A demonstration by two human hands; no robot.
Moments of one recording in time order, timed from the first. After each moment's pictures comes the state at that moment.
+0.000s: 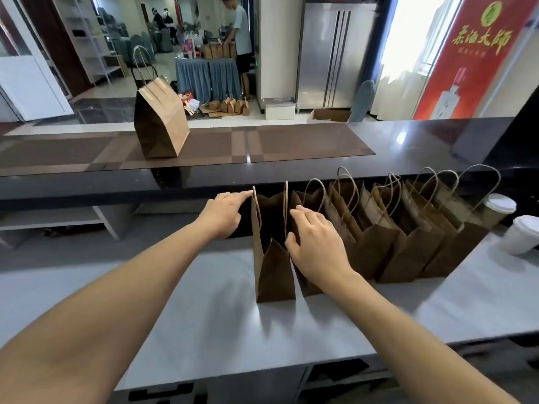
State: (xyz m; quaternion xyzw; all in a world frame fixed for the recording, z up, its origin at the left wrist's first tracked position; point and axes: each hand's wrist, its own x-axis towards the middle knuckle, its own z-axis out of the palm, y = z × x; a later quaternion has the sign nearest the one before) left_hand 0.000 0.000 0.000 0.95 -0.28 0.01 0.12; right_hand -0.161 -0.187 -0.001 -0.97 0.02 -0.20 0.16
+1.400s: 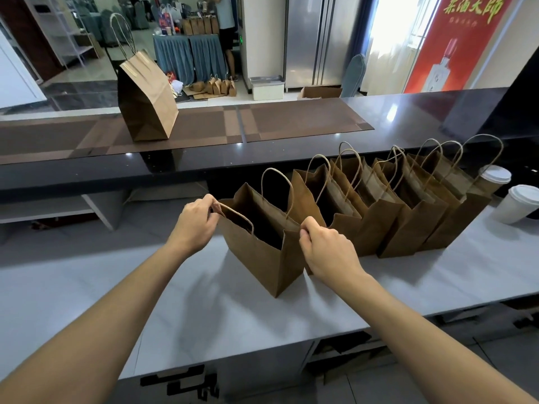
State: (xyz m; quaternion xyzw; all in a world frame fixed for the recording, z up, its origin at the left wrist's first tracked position) left_hand -0.026 0.064 -0.047 0.93 -0.20 0.05 0.29; right_hand -0.181 -0.181 -0.041 -0.97 0.10 -0.10 0.19
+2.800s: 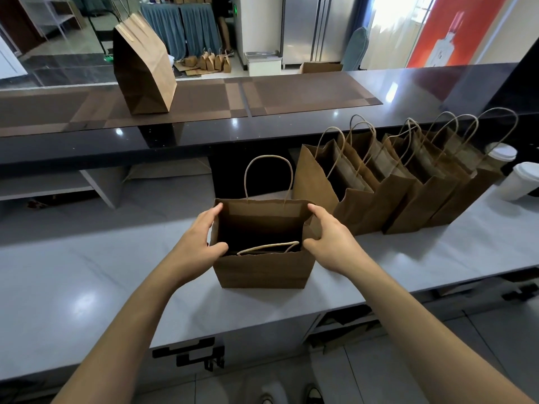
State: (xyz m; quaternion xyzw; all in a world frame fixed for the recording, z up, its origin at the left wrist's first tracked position) left_hand -0.113 0.107 -0.050 0.89 -0.19 -0.14 0.39; right_hand -0.205 -0.149 -0.028 -0.89 0.19 0.04 0.41
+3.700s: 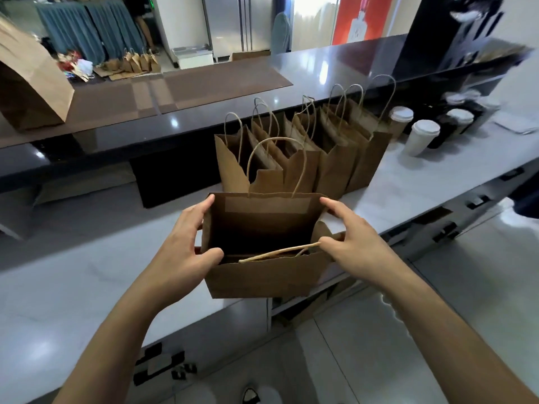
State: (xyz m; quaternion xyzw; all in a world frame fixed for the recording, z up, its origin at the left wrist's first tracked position) left_hand -0.216 -0.005 0.006 0.85 -0.29 -0.16 0.41; right_hand -0.358 -0.253 -0.001 -0.85 0.27 -0.04 0.44
